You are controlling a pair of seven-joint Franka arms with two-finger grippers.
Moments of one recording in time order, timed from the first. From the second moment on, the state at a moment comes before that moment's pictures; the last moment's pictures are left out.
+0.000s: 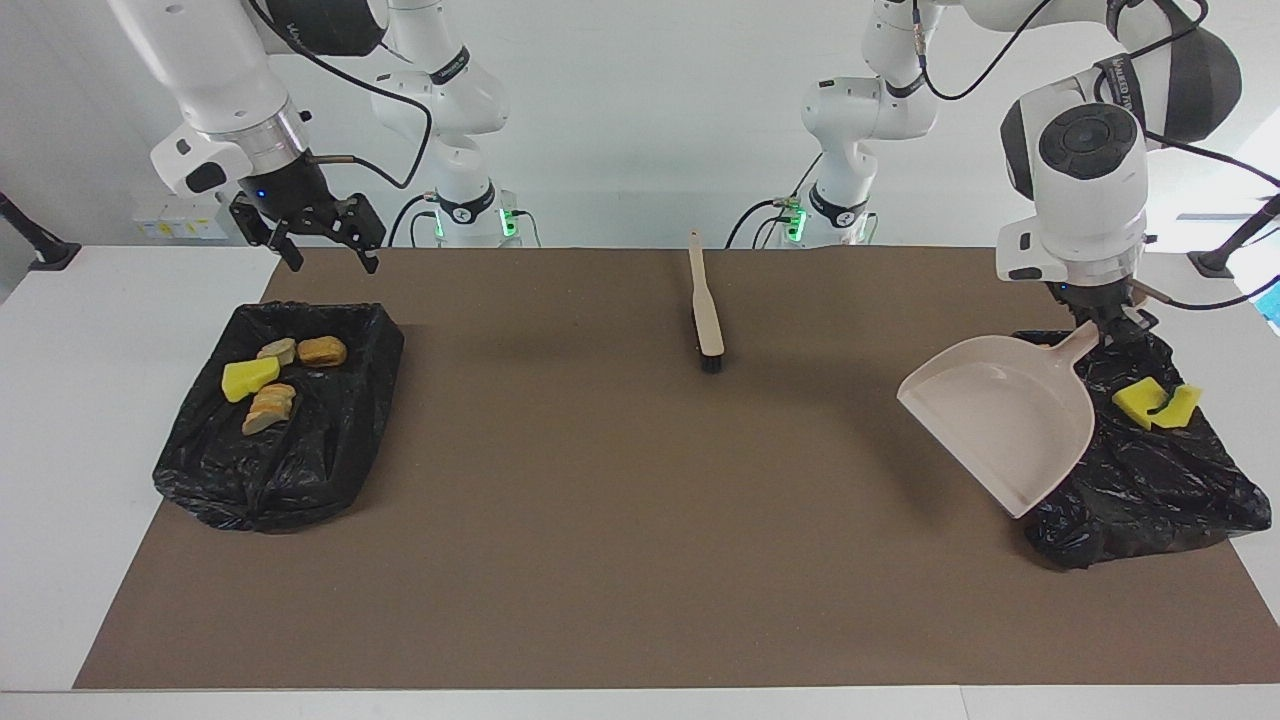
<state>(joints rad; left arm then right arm) -0.13 0.11 0.01 -1.67 0.52 1.70 0.92 -0.05 -0.03 0.03 -1.61 0.03 1.57 0.06</state>
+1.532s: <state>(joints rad) -0.58 0.35 0.01 -1.63 0.01 1.93 -0.52 -0.05 -0.03 0.03 -1.61 0.03 1.56 0.06</state>
